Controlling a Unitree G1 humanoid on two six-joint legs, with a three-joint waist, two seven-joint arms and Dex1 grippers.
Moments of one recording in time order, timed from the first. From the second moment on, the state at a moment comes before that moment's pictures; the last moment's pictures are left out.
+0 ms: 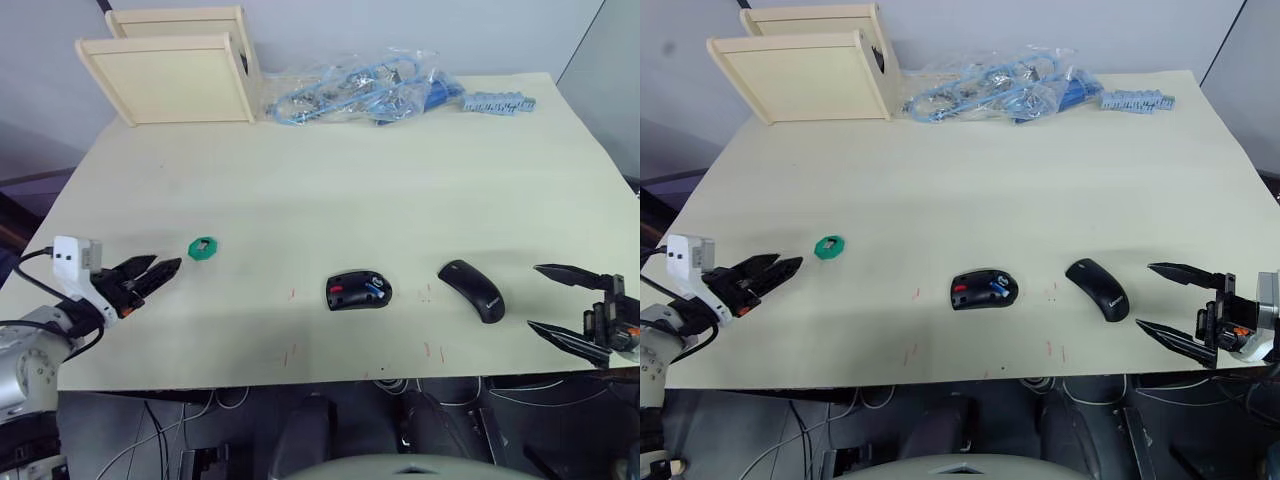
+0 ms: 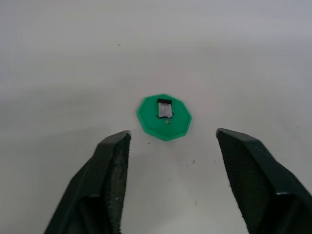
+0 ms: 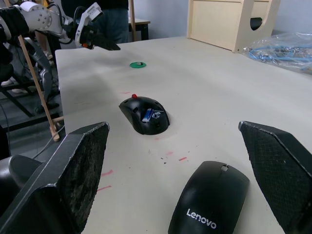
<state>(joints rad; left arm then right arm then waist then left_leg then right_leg) -0.04 0.80 0.54 0.13 -0.55 0.56 -0.85 0.14 -0.69 -0.45 -0.06 0.75 0.04 1.49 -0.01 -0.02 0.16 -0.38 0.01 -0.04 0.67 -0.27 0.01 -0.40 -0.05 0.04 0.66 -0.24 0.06</state>
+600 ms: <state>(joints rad) -0.20 0.80 0.40 0.28 -0.44 0.49 -0.82 0.15 -0.68 -0.45 -0.06 0.75 0.03 1.48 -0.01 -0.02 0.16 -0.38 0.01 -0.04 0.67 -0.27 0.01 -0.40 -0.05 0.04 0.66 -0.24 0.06</state>
